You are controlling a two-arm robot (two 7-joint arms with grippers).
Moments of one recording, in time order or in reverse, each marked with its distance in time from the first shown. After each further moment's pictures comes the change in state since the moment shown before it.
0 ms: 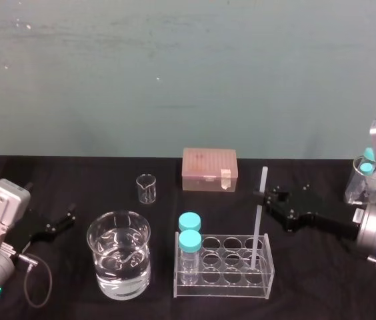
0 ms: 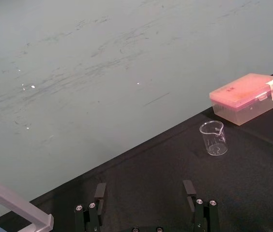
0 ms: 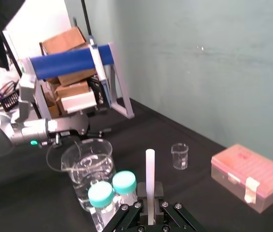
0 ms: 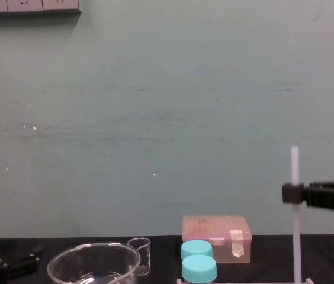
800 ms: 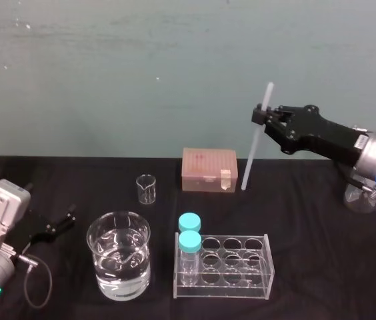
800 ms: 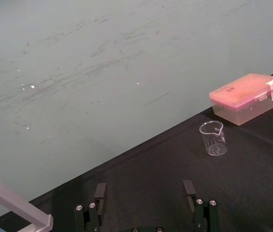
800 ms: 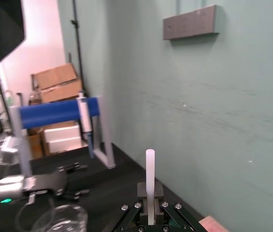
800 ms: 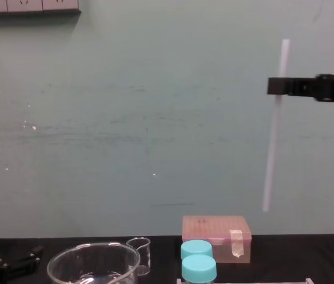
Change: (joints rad) left arm 0.000 0.000 0.000 0.000 0.000 0.000 0.000; right arm 0.174 -0.054 0.022 0.012 0.020 -0.002 -0.048
